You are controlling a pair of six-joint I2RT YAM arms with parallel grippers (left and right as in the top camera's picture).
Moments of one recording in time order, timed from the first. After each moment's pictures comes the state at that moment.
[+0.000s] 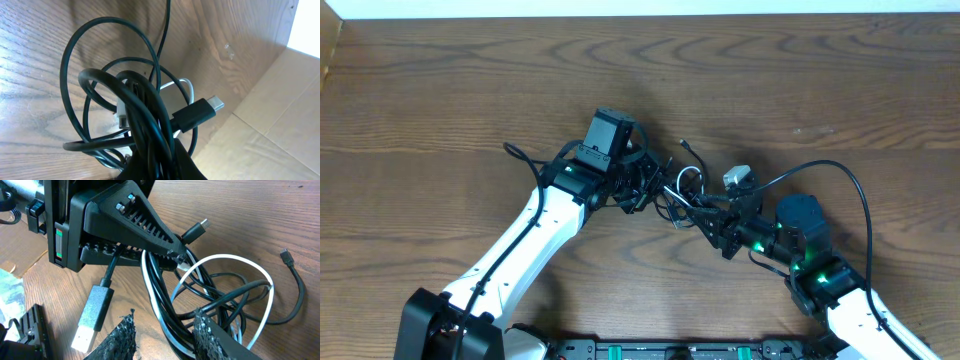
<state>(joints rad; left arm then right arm) -0.46 1.48 1.02 -0.50 0.51 -1.35 0.49 1.01 0.37 0.24 -0.49 0.28</state>
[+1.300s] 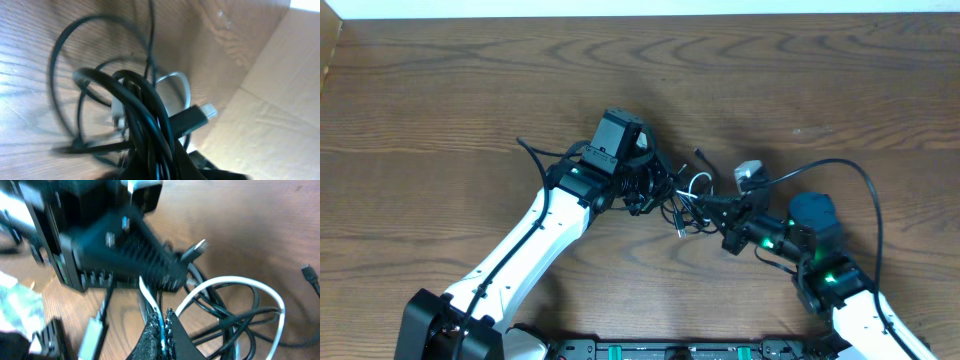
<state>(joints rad) -0.50 1.48 1.03 -0.49 0.57 -1.23 0.42 0.98 0.37 0.26 -0.56 0.38</state>
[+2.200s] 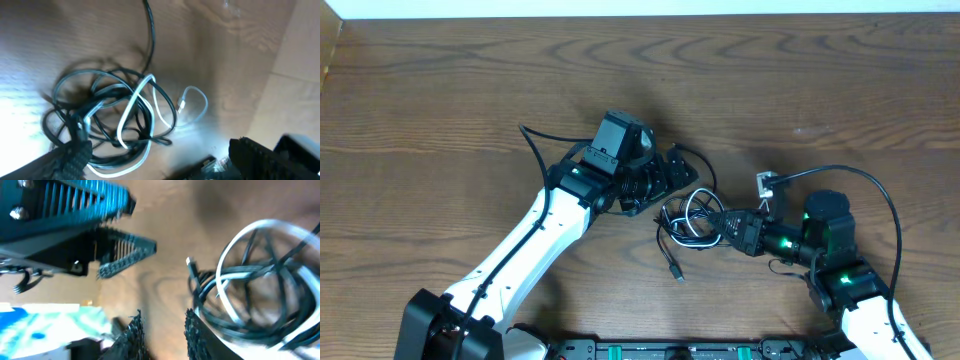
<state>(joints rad) -0.50 1.48 1.03 -0.52 0.49 -0.93 0.29 0.93 0.37 0.00 -0.76 0.78</state>
